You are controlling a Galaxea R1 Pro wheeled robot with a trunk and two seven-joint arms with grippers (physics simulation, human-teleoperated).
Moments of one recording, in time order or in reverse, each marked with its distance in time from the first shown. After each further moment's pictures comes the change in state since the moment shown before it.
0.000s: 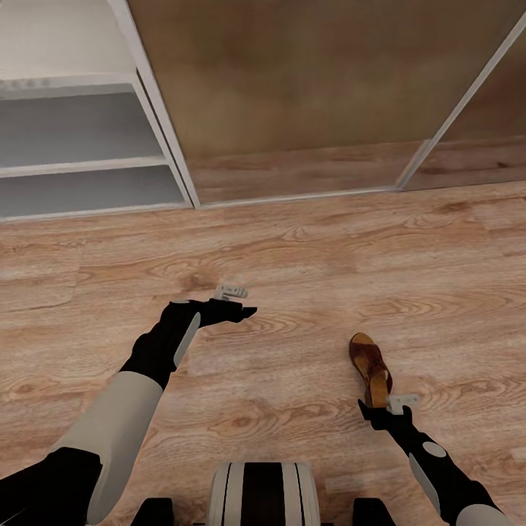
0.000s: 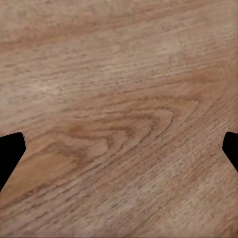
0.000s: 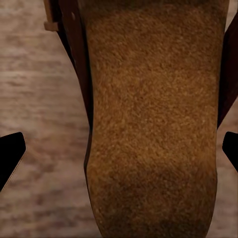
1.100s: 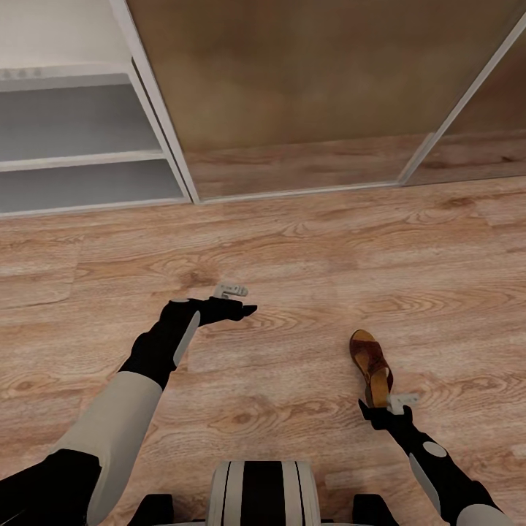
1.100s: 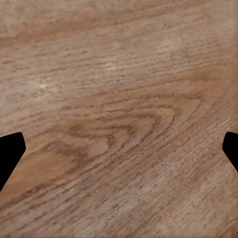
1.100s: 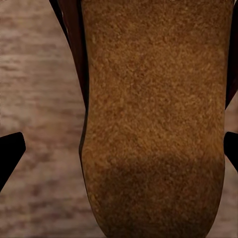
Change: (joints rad) left arm 0.003 0.000 -0.002 -0.023 0.000 0.005 0.000; right arm 0.000 -0.002 0.000 -0.001 0.000 0.000 0.000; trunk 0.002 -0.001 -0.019
